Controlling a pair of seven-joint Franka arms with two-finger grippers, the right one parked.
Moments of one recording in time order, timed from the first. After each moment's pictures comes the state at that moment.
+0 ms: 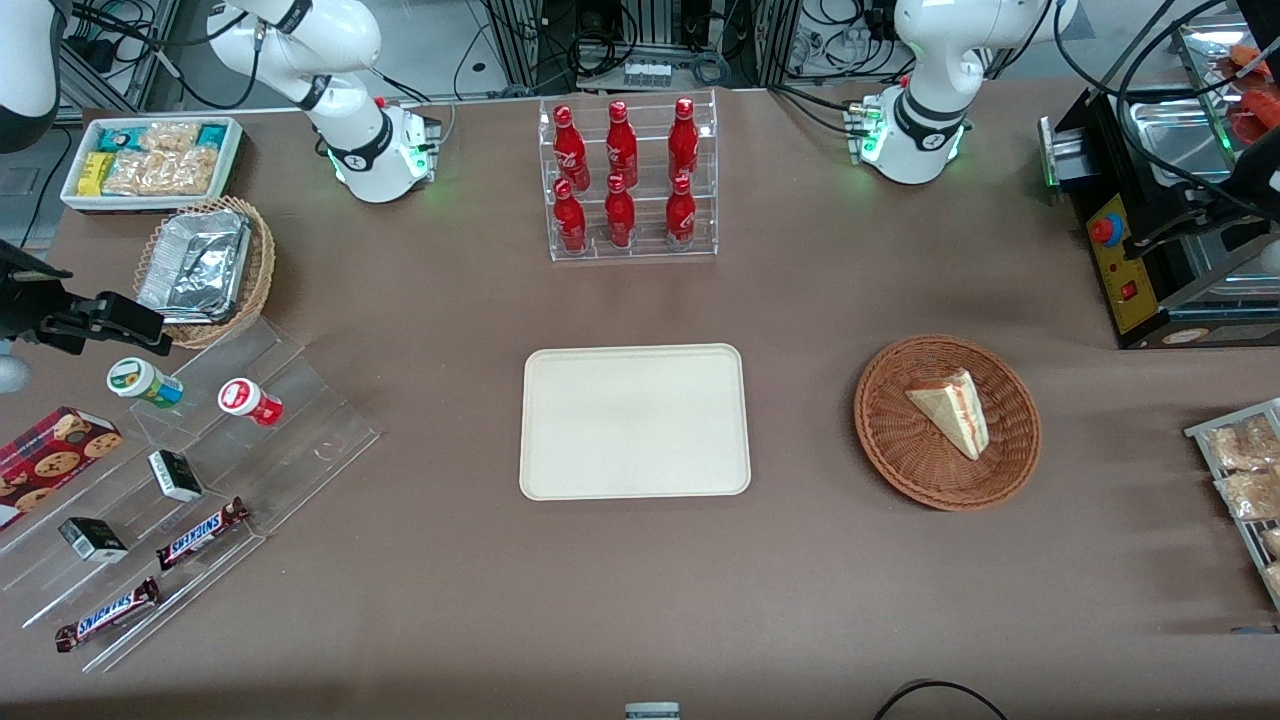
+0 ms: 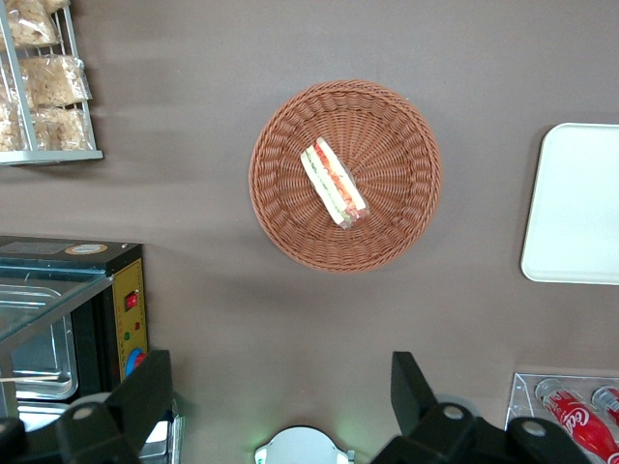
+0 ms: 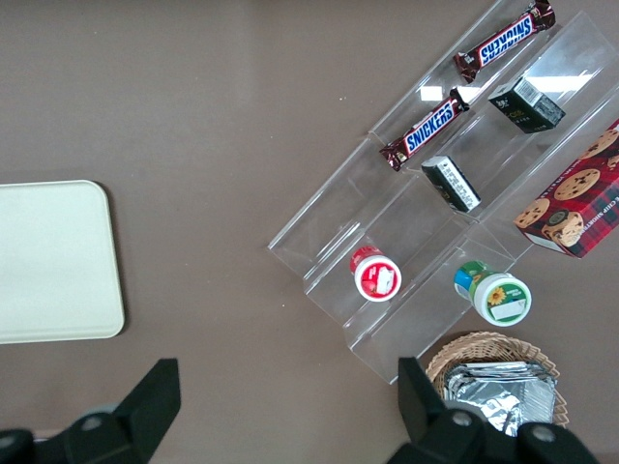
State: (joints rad) arm -0.02 0.00 0.01 -1.44 0.03 1.36 -0.06
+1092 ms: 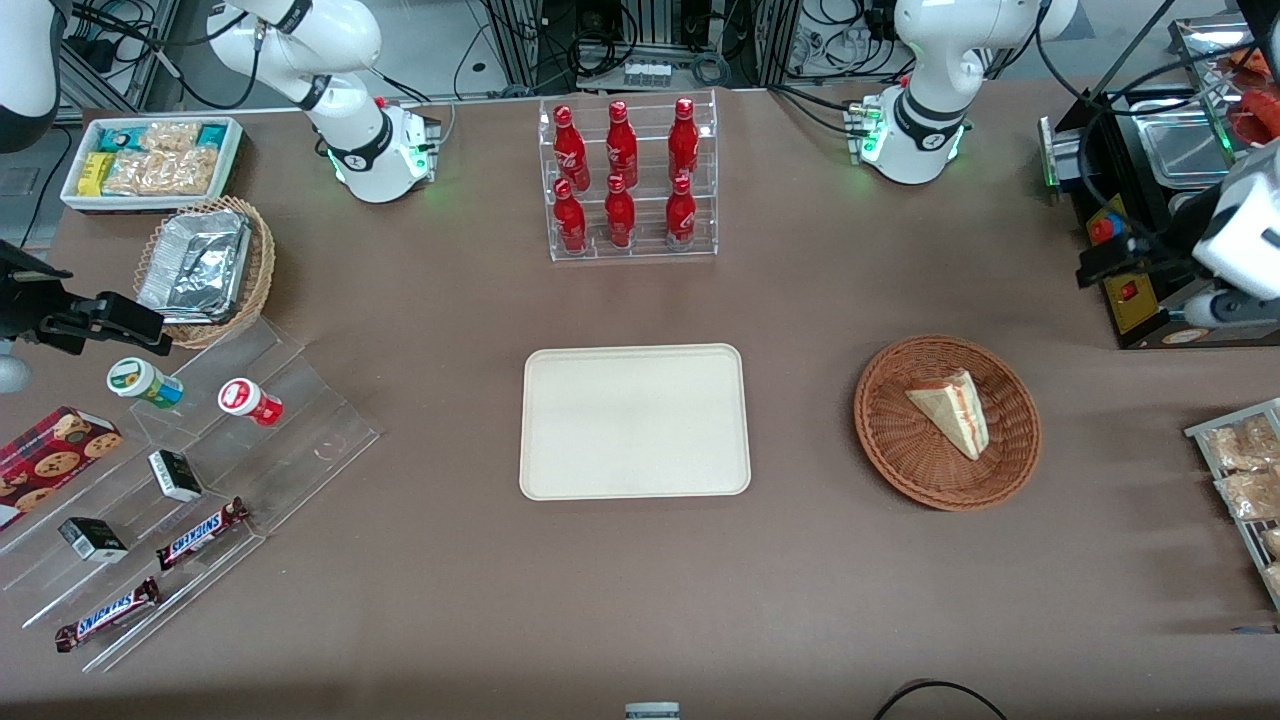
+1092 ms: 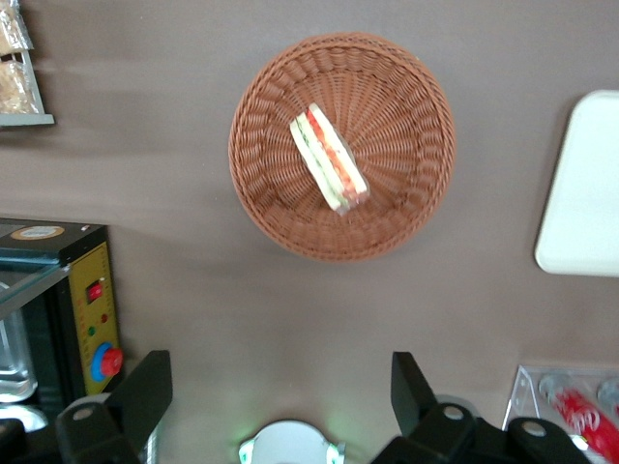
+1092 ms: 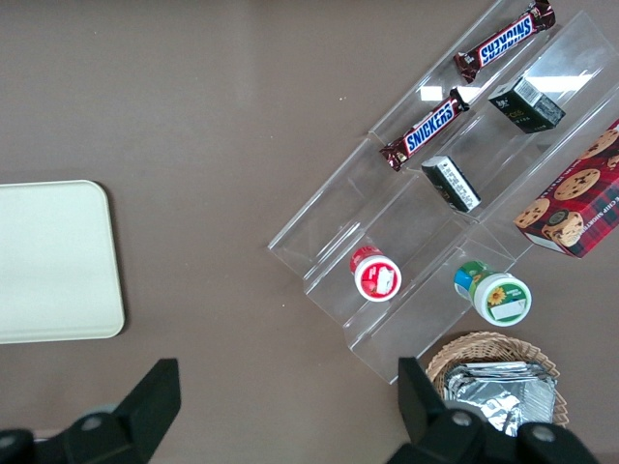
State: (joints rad) arm -0.02 -0.01 0.03 -1.67 0.00 1.51 -0.10
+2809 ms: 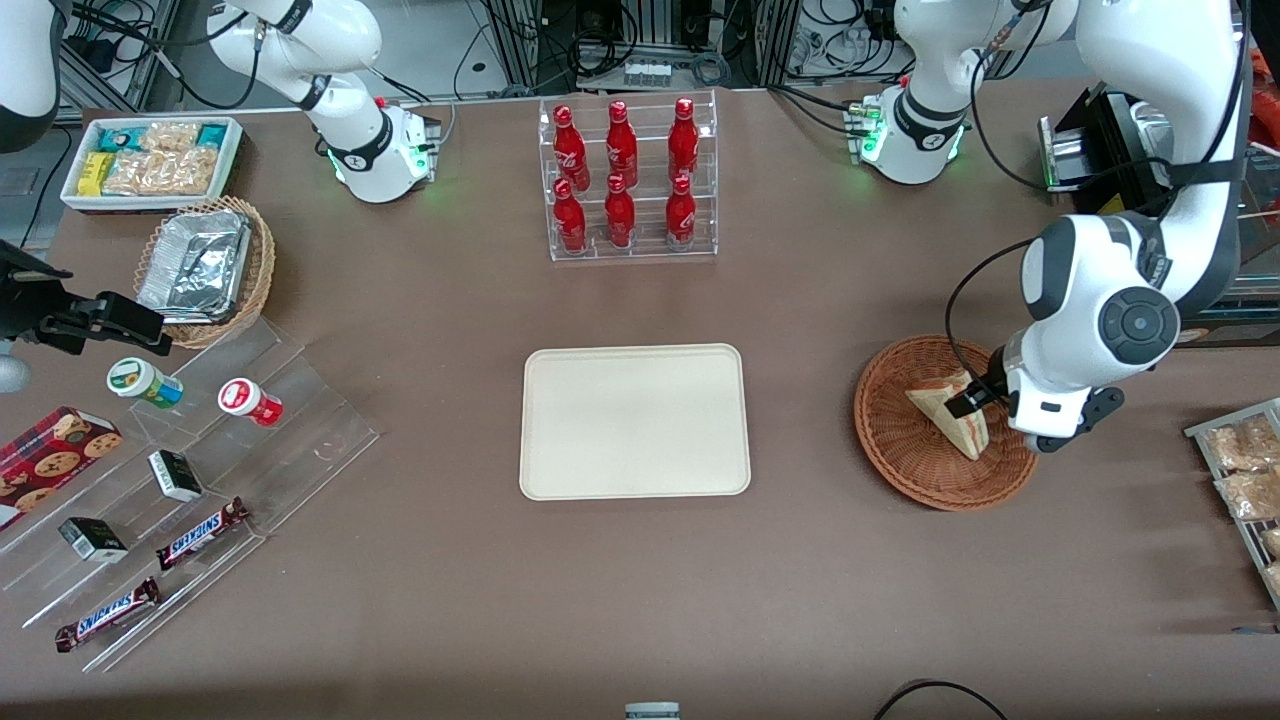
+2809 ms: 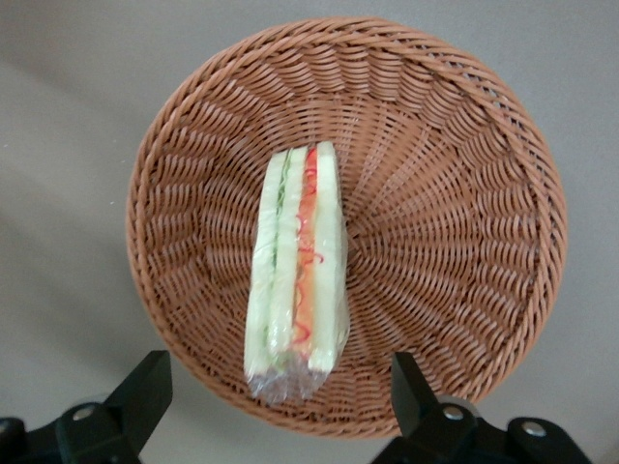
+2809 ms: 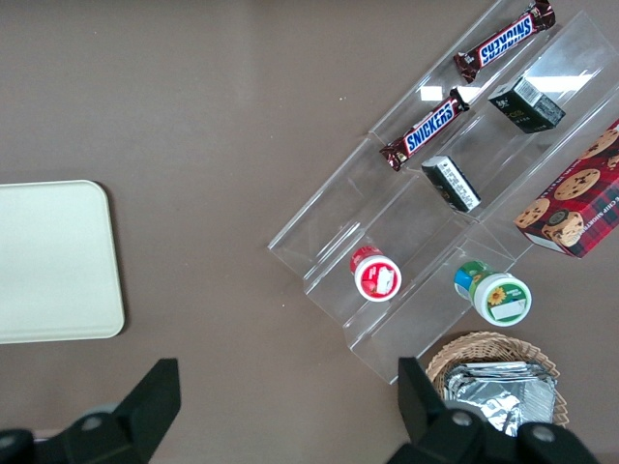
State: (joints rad) arm -0.09 0.25 0.00 -2.00 0.04 2.08 -0.68
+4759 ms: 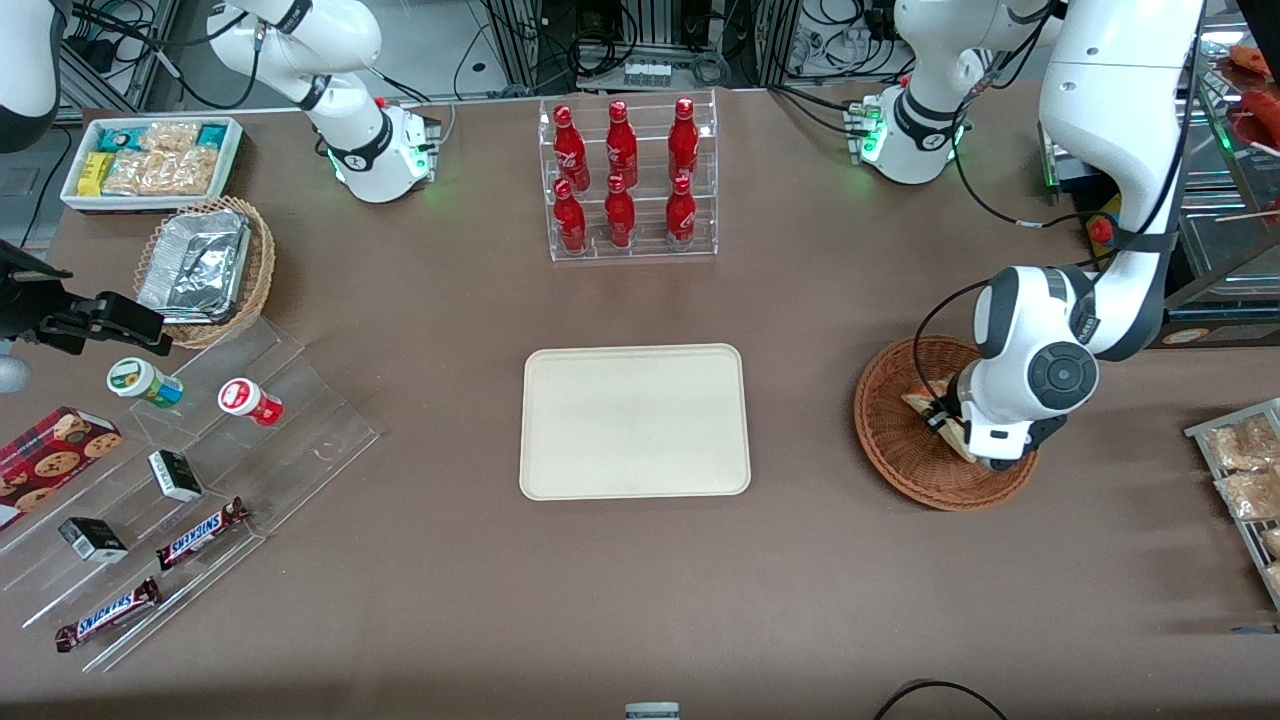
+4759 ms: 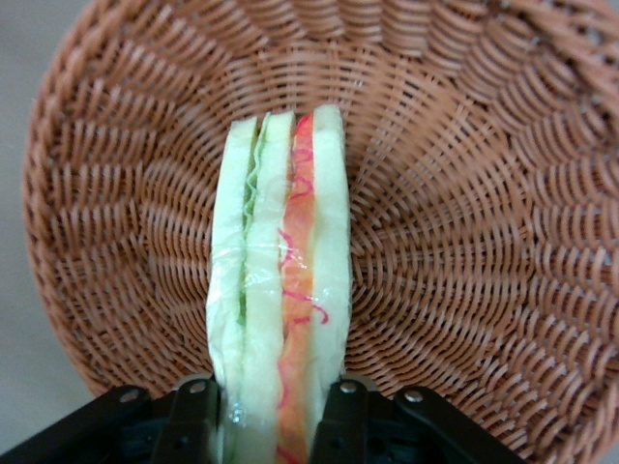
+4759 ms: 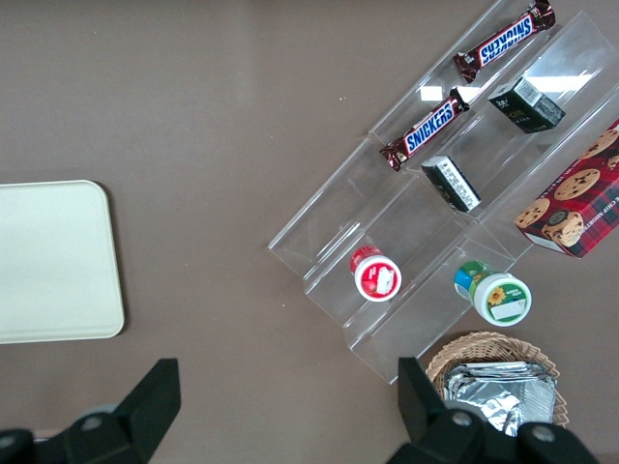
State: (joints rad) arm -0.12 0.40 0.00 -1.97 0.07 2.14 -0.78
